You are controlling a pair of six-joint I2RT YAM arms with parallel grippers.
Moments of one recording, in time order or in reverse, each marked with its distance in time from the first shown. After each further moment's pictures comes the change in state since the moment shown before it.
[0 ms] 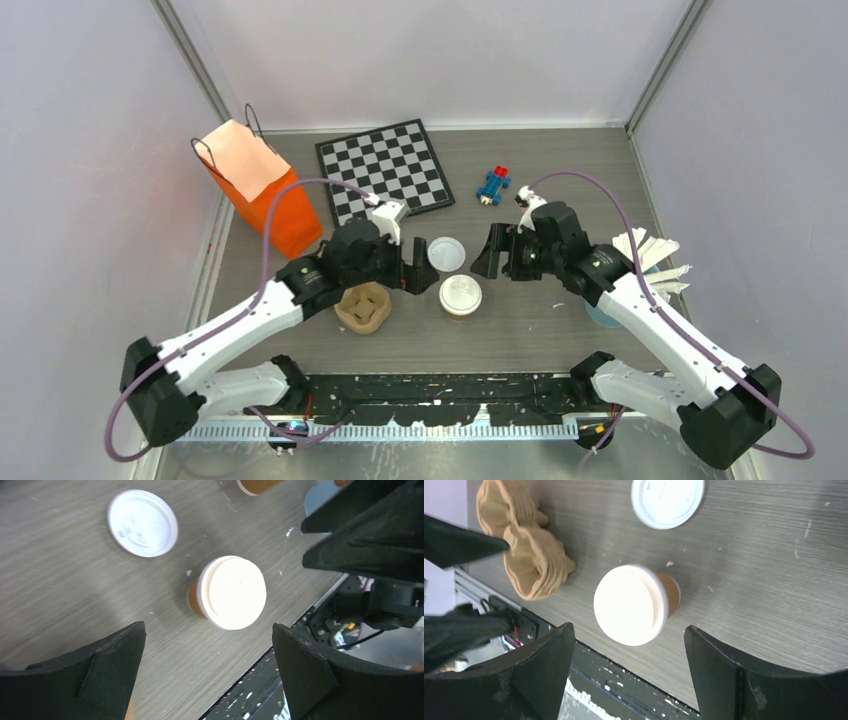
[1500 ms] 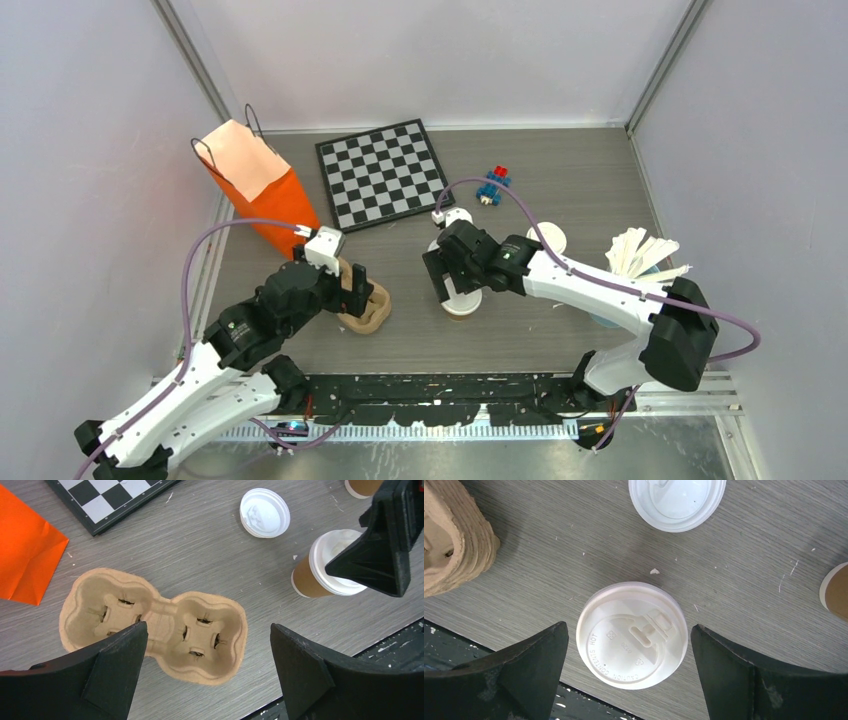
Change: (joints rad) left arm 0.000 -0.518 -0.130 -0.358 -0.401 0.204; right arm 0.441 0.405 0.222 -0.081 0.481 -0.136
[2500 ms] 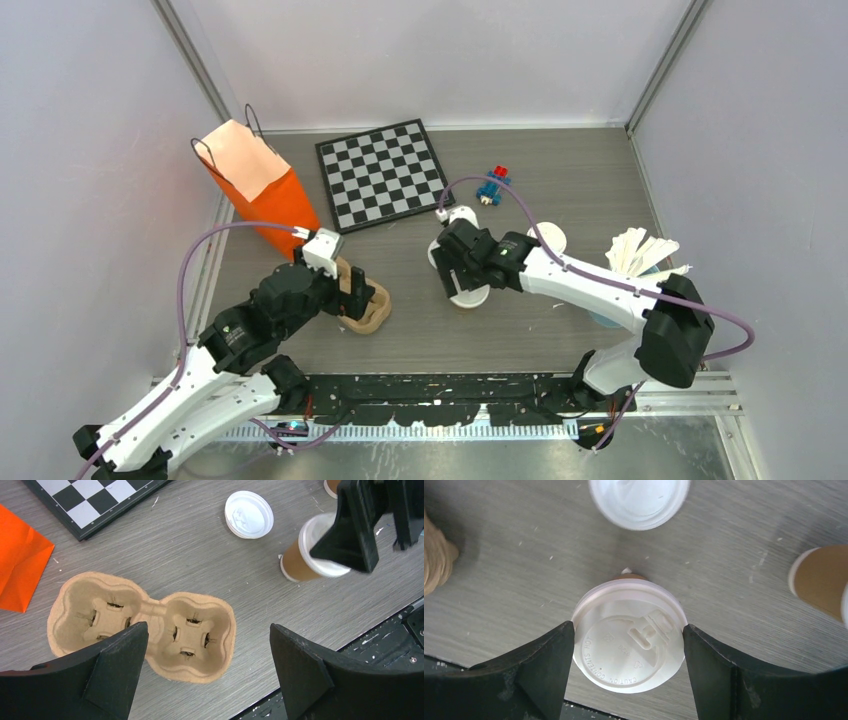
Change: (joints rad) left arm 0.000 -0.035 0.000 0.004 0.058 0.001; right arm 0.000 0.036 0.011 -0.038 0.077 0.001
